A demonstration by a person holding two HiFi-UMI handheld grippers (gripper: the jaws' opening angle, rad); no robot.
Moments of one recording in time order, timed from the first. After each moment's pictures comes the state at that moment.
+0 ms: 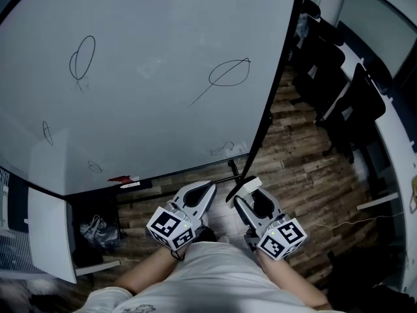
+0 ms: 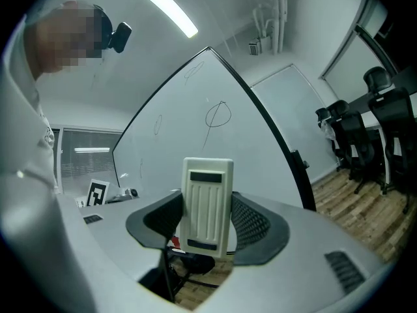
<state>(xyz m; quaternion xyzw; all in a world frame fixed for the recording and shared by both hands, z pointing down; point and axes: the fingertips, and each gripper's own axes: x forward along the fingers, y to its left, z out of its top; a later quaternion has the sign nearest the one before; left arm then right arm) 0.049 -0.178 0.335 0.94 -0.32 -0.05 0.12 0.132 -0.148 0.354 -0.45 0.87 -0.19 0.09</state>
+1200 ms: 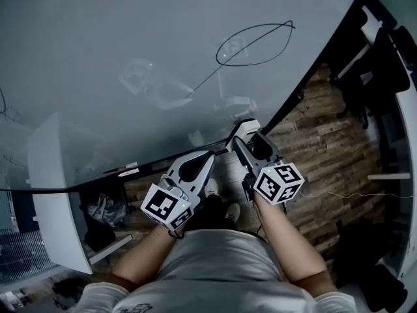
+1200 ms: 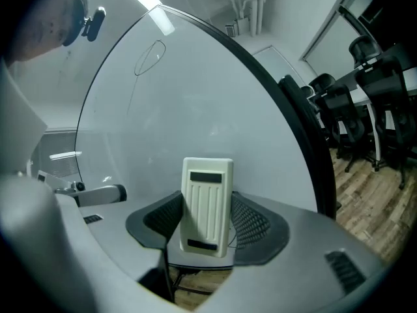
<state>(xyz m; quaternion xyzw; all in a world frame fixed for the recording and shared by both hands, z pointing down) 0.027 -0.288 0.389 0.94 -0.33 0.01 0.12 0.117 -0.334 0.462 -0.49 0.82 -0.27 0.07</state>
